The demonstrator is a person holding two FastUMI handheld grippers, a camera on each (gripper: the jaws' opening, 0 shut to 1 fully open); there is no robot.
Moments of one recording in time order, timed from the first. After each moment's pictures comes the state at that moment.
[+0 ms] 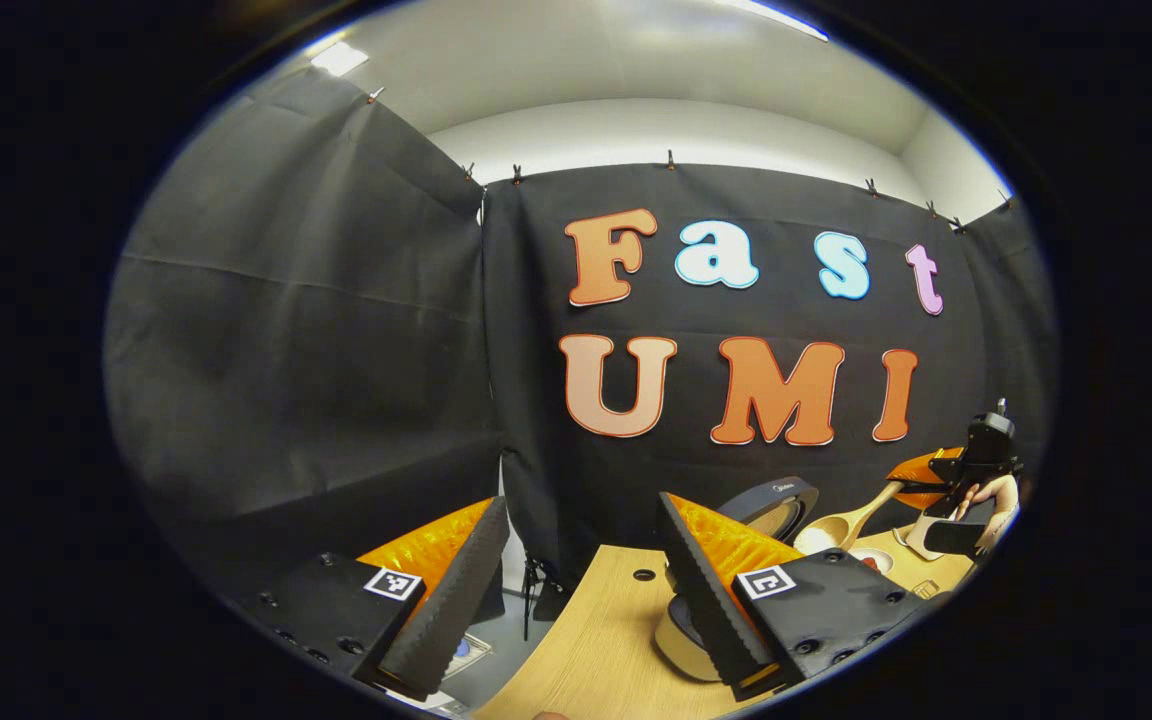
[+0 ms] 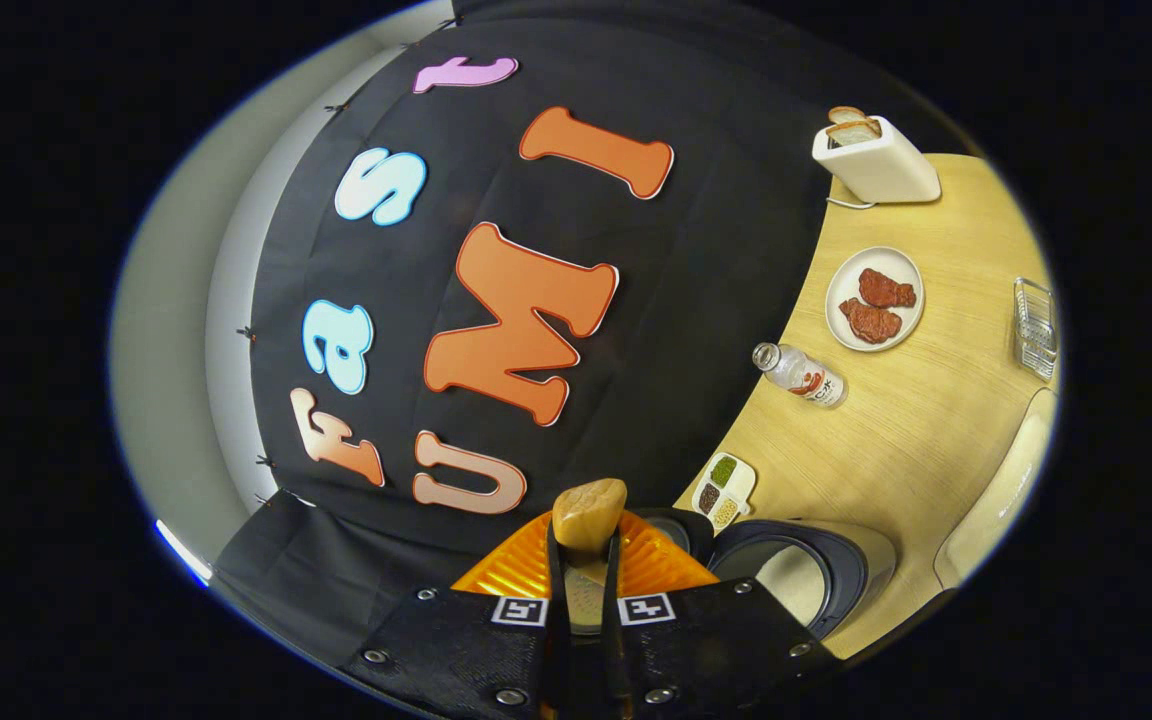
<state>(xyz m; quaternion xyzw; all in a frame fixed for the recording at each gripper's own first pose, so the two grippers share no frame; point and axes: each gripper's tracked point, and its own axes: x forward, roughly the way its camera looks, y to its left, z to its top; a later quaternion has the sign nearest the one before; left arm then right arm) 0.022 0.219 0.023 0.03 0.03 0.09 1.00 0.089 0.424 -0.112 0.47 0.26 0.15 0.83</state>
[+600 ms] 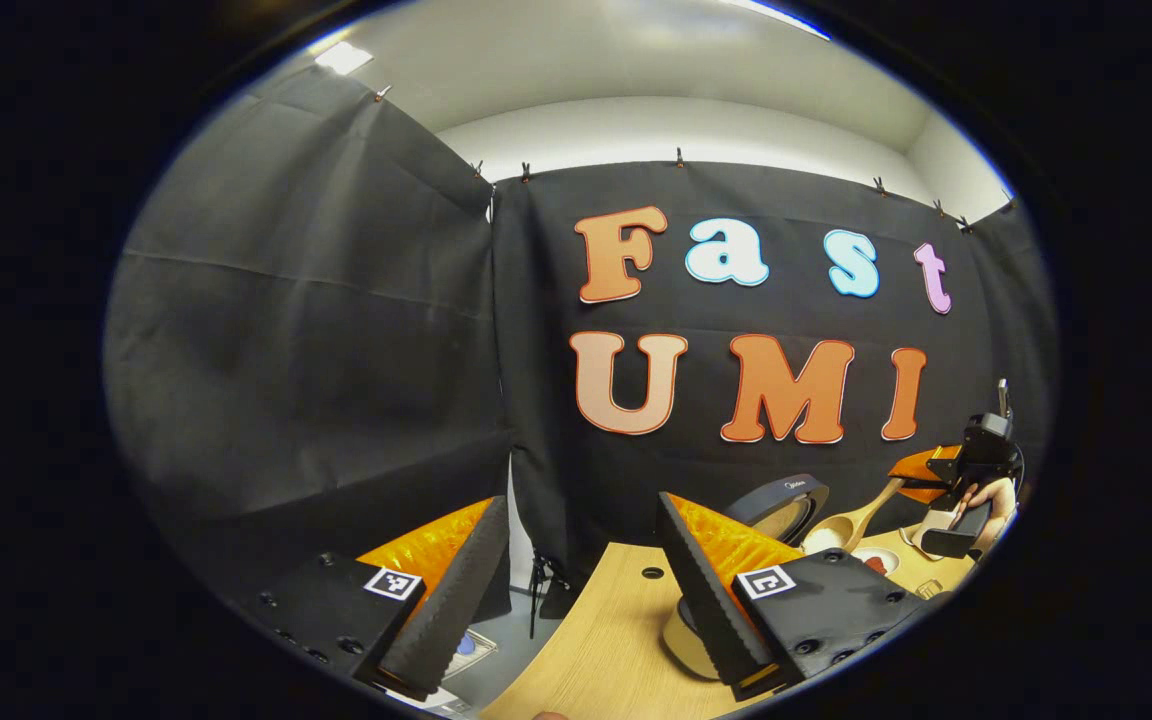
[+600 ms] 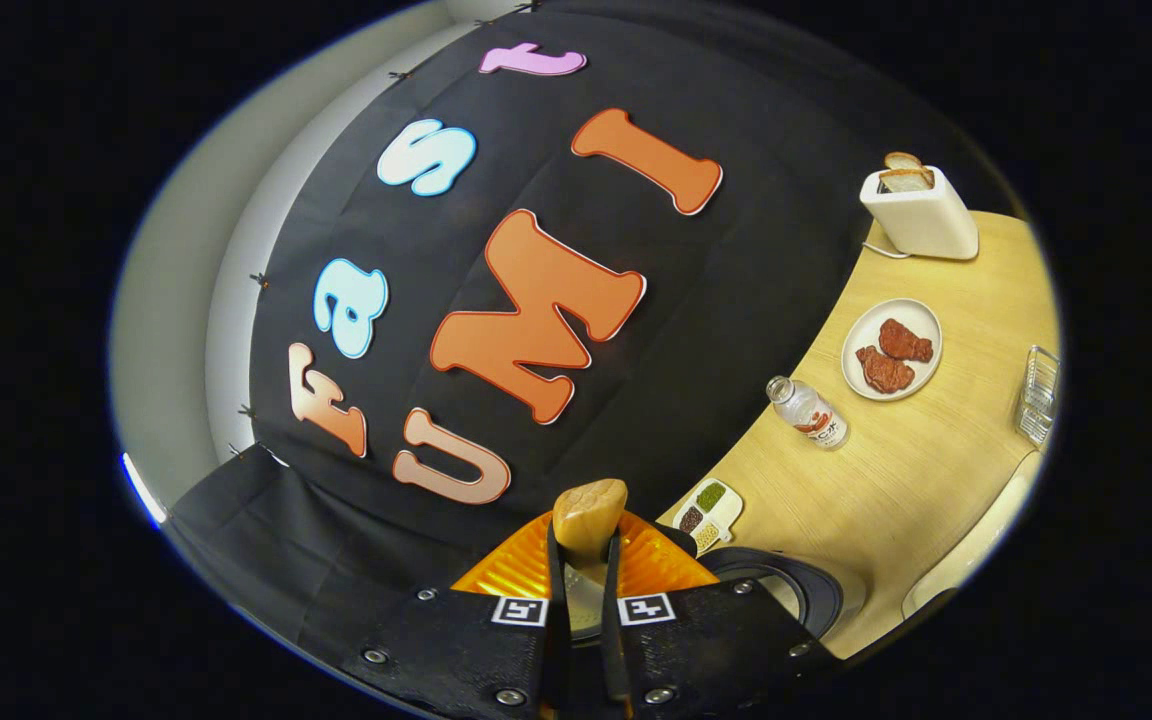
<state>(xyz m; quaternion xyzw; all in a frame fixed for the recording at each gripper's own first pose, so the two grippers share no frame) 0.023 0.226 0.022 0.03 0.03 0.10 0.99 0.095 0.429 -0.104 0.40 0.24 0.16 0.87</state>
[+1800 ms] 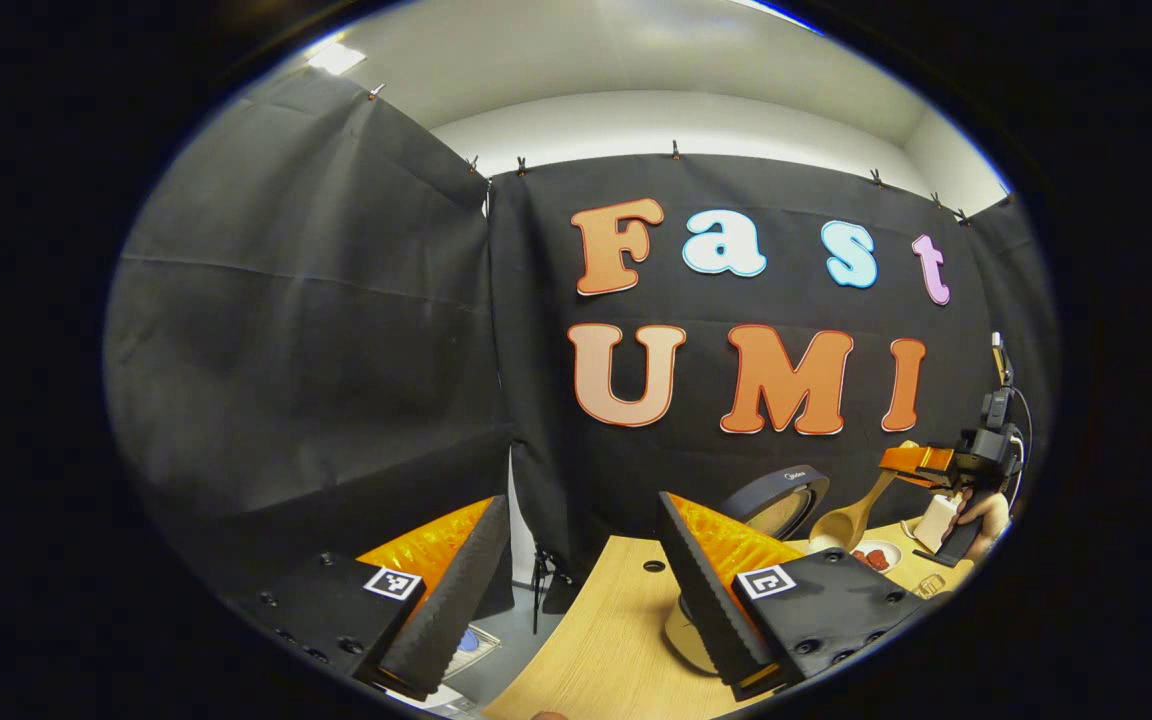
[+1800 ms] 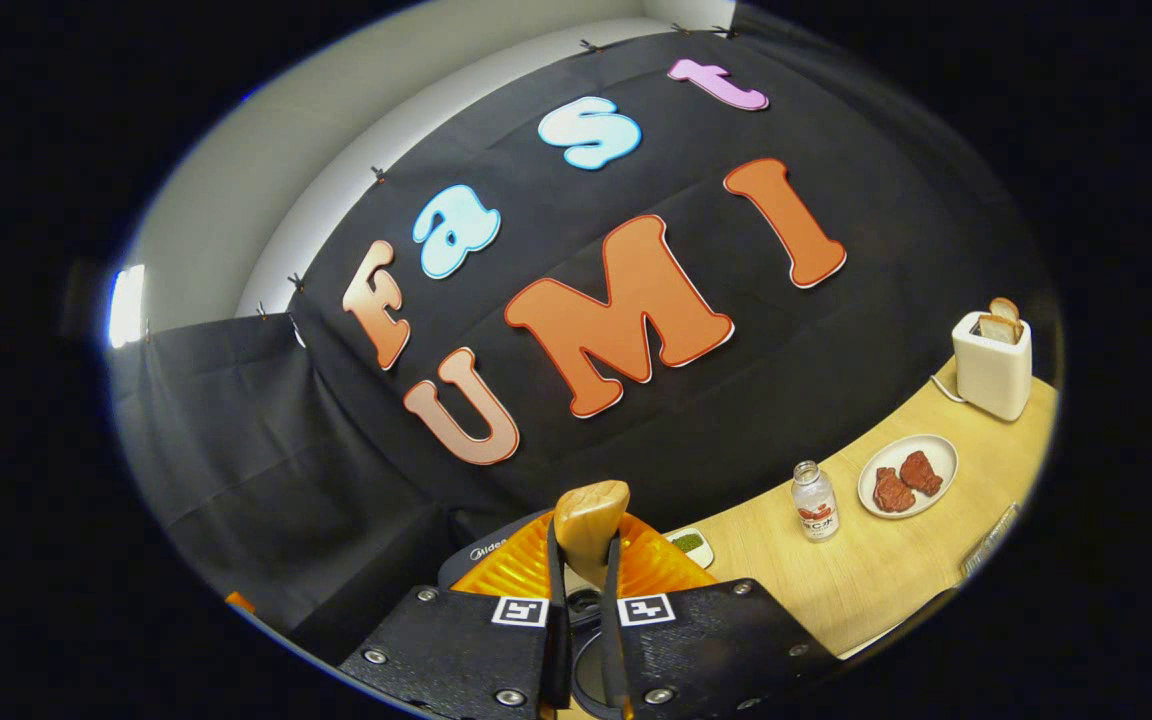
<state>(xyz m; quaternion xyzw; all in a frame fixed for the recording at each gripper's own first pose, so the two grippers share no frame) 0.021 0.225 0.016 0.03 0.05 0.09 0.99 0.082 0.452 -0.091 0.21 0.15 0.25 0.93</state>
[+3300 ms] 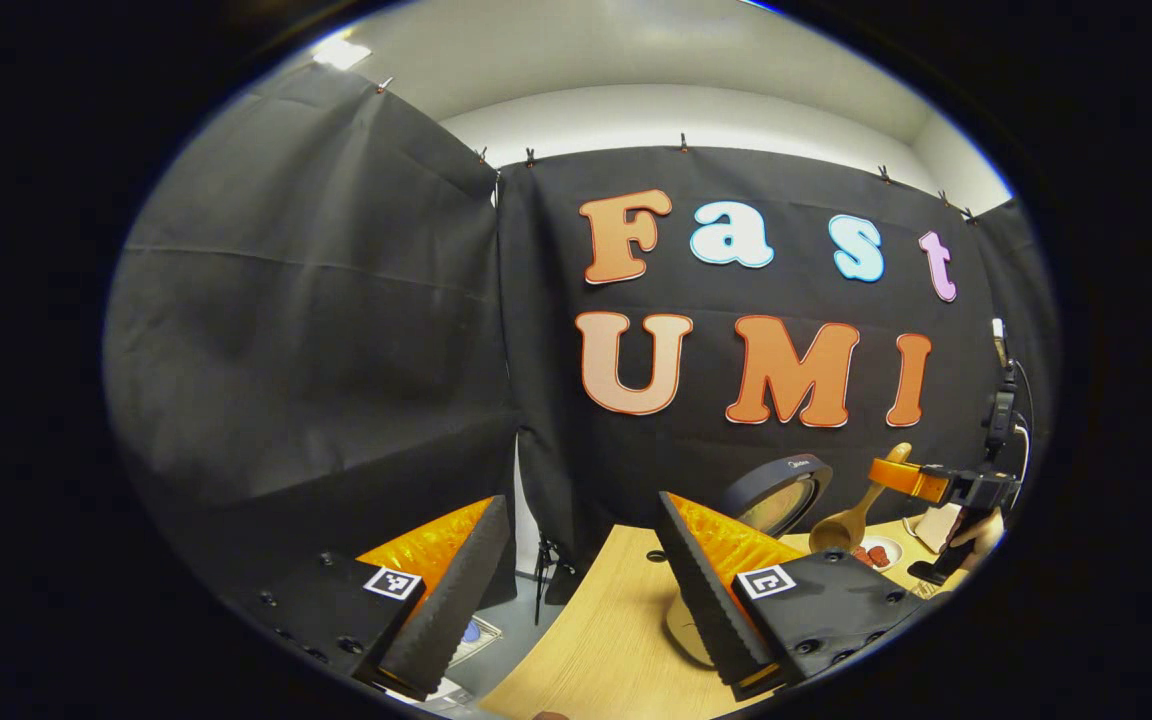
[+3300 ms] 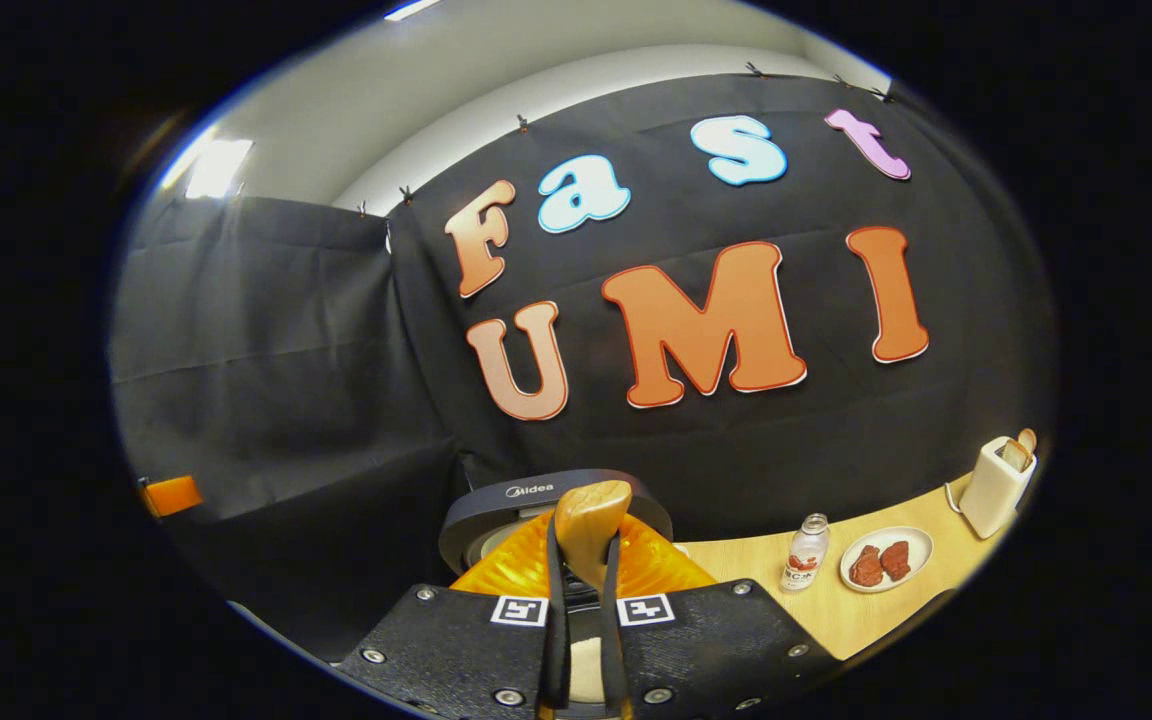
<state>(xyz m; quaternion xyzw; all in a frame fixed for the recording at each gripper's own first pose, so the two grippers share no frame) 0.010 0.223 0.006 0.03 0.06 0.11 0.99 0.039 0.463 -0.096 0.07 0.09 0.33 0.94</state>
